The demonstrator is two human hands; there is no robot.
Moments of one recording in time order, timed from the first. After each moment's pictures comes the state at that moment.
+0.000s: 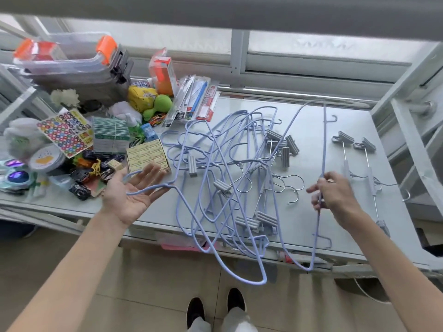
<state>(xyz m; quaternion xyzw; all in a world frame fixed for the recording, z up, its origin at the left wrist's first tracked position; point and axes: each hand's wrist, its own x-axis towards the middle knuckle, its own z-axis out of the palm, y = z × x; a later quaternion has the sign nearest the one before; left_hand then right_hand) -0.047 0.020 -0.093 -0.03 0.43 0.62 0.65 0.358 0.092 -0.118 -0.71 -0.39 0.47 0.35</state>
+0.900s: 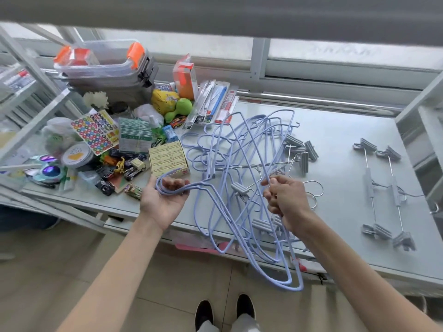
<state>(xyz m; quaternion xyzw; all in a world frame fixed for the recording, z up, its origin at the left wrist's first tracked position) -0.020 0.014 -0.104 -0.14 0.32 0.70 0.62 0.228 0.061 -0.092 -0.58 -0.34 0.64 0.36</state>
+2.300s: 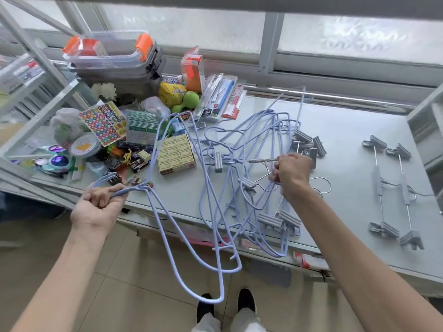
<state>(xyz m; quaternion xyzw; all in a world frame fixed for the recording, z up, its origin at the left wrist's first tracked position) -0.132 -0.051 -0.105 -0.21 0.22 0.83 0.47 0.207 0.115 -0.106 -0.68 -0.30 0.52 0.42</state>
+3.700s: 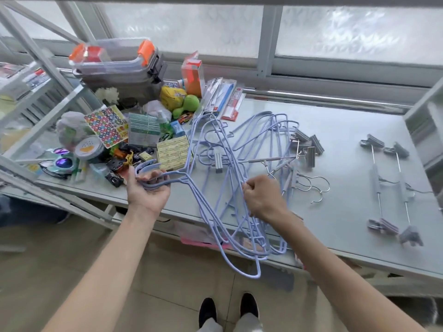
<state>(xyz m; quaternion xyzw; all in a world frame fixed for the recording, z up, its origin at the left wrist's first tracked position) -0.059 0.001 -0.115 -0.17 0.25 0.80 0.51 0.187 0.043 -0.106 -0.60 -0.69 0.37 0.18</state>
